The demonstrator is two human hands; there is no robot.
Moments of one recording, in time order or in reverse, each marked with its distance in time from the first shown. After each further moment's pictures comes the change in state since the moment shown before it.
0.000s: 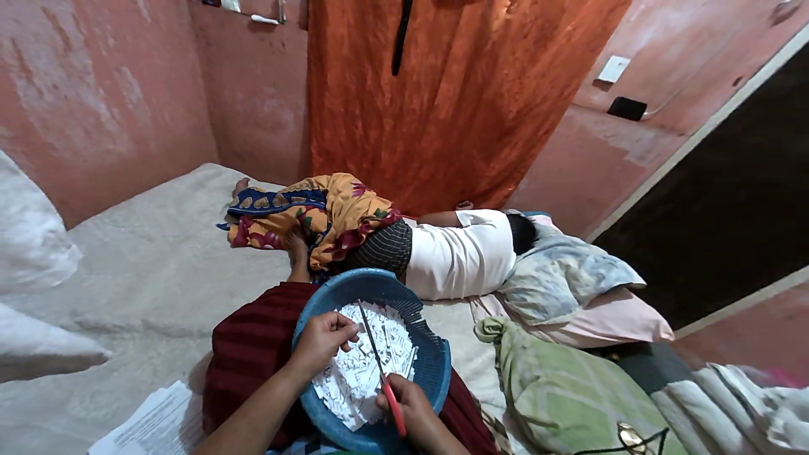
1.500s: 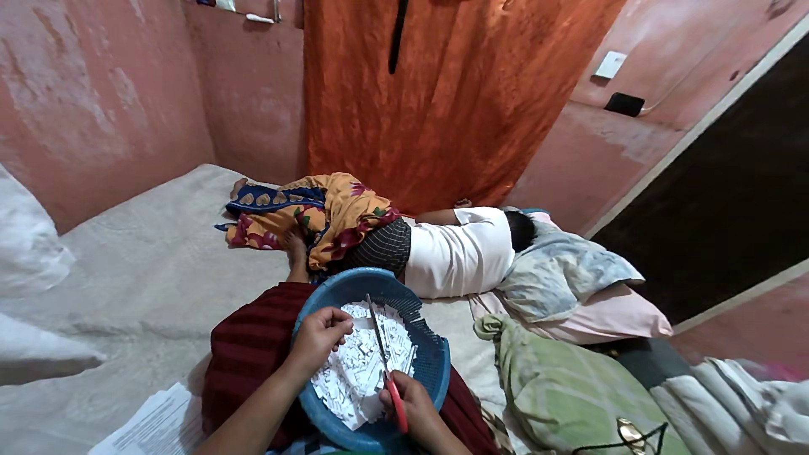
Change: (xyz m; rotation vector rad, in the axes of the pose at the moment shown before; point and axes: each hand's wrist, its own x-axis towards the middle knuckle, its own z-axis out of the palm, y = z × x) left_hand 0.001 -0.005 -0.001 -0.046 0.076 0.106; right_hand -0.001 0.002 0.001 0.086 0.065 -0.014
